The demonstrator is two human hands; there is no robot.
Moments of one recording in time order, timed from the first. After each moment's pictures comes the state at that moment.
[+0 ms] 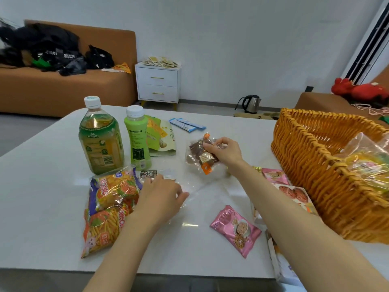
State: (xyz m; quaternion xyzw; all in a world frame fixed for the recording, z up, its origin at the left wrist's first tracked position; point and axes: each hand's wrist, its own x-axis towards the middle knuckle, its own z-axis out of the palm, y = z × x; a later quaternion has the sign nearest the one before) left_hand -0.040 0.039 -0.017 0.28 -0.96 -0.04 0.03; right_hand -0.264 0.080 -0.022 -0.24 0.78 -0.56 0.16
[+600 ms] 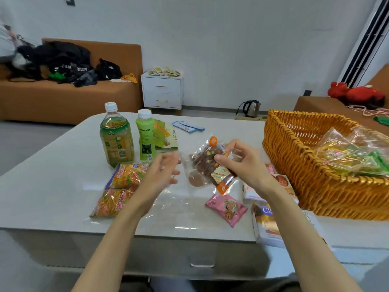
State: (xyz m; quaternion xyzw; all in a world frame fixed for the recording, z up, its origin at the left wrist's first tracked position) left_hand 0.003 0.088 0.026 0.25 -0.68 -0.63 0.28; right_hand -0.165 0.228 0.047 -0.46 0.67 -0.56 0.12
